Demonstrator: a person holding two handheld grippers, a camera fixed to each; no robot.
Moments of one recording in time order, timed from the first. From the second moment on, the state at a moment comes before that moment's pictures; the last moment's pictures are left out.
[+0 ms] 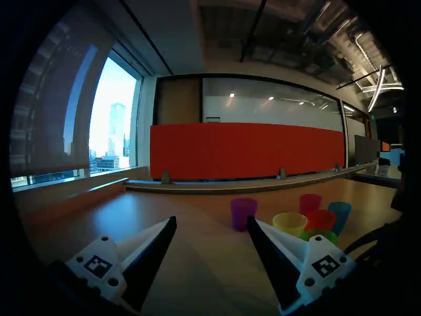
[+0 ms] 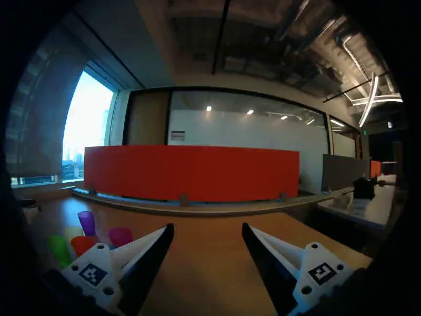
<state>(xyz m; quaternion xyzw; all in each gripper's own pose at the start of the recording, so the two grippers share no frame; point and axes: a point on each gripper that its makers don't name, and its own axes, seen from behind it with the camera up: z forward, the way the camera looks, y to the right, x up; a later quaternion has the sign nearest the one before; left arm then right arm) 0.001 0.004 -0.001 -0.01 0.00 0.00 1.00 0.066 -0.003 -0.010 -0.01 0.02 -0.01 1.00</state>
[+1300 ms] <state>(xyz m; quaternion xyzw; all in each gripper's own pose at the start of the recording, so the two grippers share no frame) 0.001 0.005 -0.001 -0.01 0.00 0.00 1.00 0.000 -0.007 0.003 0.01 0.01 -0.01 1.00</state>
